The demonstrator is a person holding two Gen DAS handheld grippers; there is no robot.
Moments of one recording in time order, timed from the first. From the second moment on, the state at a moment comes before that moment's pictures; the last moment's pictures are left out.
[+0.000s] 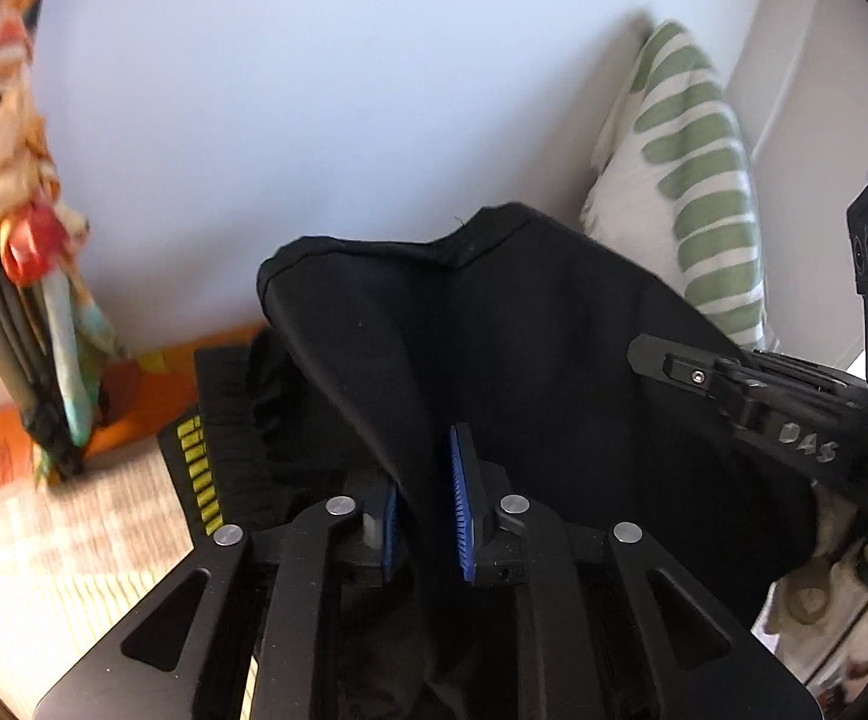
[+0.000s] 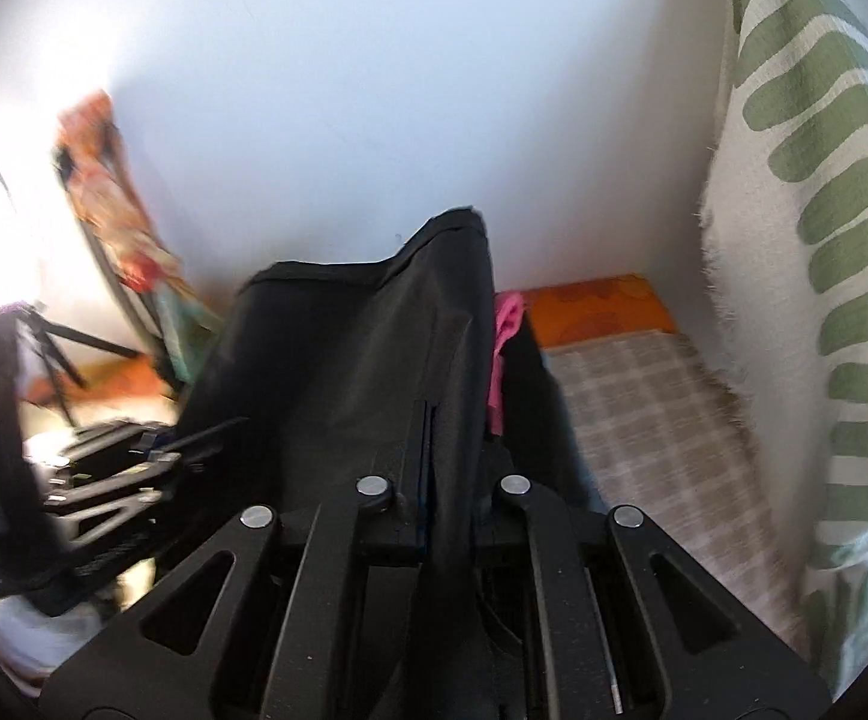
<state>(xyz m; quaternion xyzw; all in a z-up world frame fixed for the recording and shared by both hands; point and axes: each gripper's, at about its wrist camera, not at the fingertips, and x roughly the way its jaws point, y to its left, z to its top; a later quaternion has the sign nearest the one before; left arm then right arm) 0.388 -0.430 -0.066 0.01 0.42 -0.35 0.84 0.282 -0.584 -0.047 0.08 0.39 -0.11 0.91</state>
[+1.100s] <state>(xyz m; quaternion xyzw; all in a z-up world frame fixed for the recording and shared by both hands) 0.278 -0.341 0.026 0.05 0.32 -0.36 0.88 0.190 -0.509 0.023 0.05 0.34 -0.15 0.93</state>
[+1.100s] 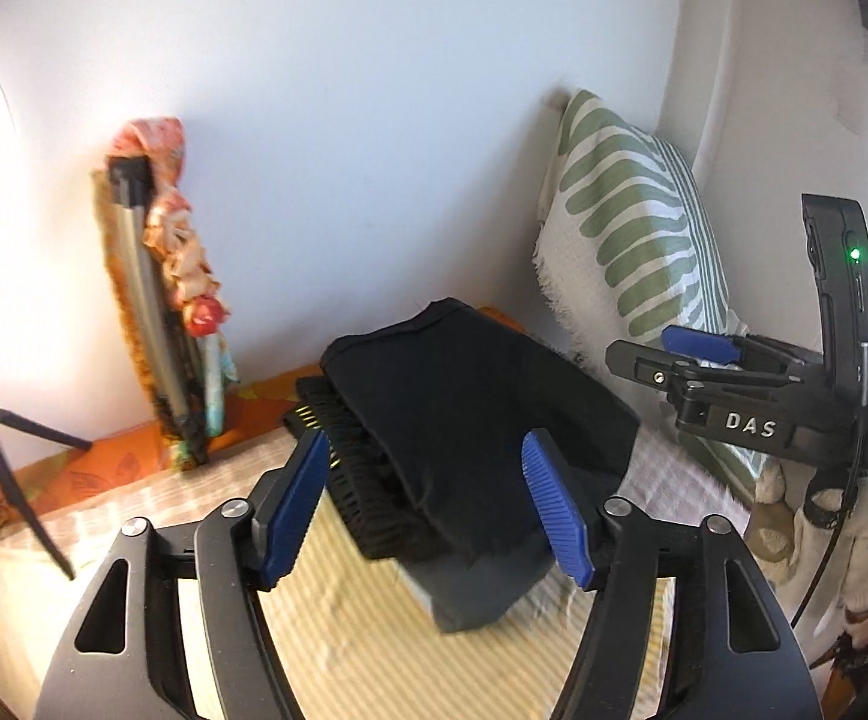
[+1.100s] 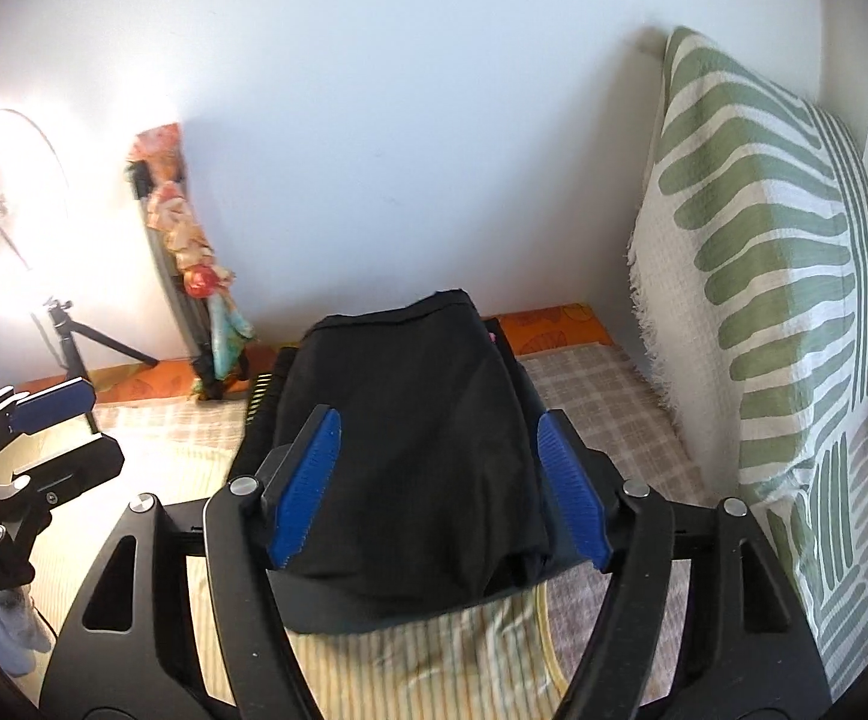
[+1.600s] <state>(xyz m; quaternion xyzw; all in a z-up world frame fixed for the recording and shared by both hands) 0.187 -0.243 0.026 0.02 0.30 -0.34 0.89 0.100 -0.404 0.016 0.02 0.31 -0.11 0.94</state>
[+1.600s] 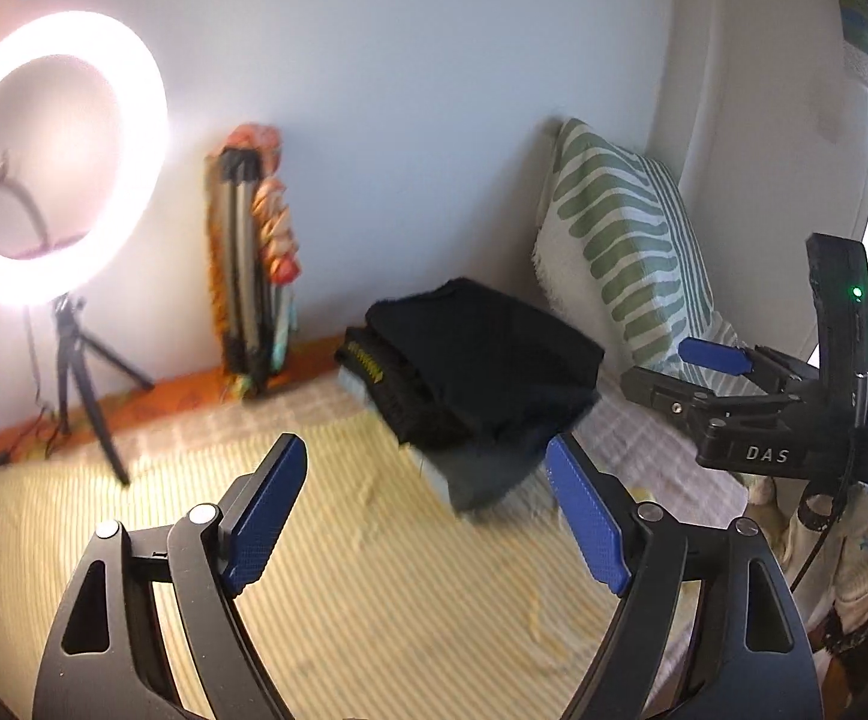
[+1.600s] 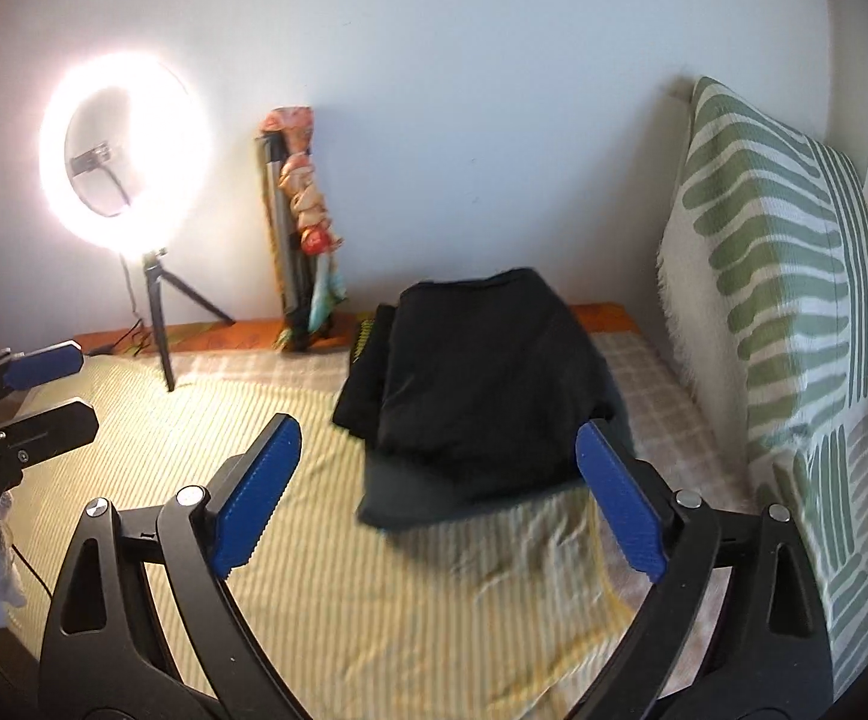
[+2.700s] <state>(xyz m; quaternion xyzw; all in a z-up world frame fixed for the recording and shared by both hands) 0.064 -0.188 -0.004 0.03 0.31 -0.29 0.91 -0.033 -0.319 -0.012 0.05 0.28 -0.13 0.95</state>
